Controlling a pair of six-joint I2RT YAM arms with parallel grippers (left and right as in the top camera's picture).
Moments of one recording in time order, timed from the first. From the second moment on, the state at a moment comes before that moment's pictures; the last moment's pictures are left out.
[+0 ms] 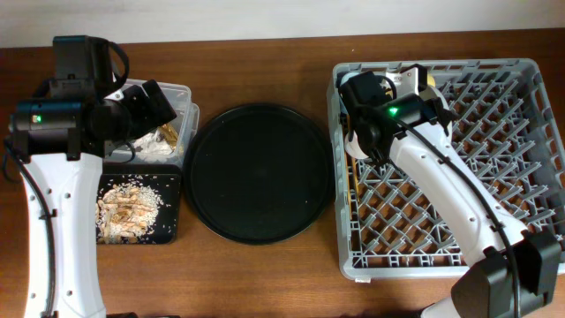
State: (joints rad) left arm 0.02 1.55 1.85 -1.33 0.00 -0.47; right arm 0.37 1.69 1.51 -1.20 1.14 0.21
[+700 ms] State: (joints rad) left arm 0.02 1.55 1.85 -1.33 0.00 -0.47; right arm 0.37 1.69 1.51 -1.13 0.88 0.21
